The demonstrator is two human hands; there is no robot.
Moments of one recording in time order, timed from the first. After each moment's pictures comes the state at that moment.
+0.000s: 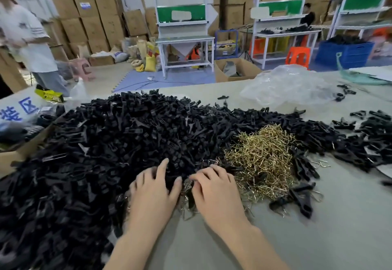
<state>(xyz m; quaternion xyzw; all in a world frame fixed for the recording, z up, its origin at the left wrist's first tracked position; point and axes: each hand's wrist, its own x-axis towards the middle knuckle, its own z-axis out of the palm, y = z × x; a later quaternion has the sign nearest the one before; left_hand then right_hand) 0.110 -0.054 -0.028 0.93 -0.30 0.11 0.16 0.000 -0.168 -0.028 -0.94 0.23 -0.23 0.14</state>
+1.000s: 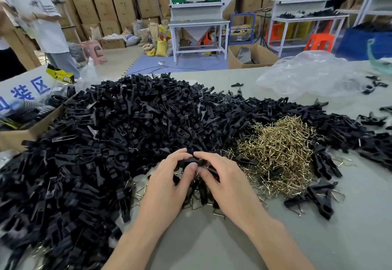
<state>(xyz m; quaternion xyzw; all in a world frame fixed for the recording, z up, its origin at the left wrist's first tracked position) 0.095 -0.044 -0.020 0.79 -0.37 0.04 0.49 -0.001 -0.175 -0.015 -0.89 0.12 -0.28 0.33</state>
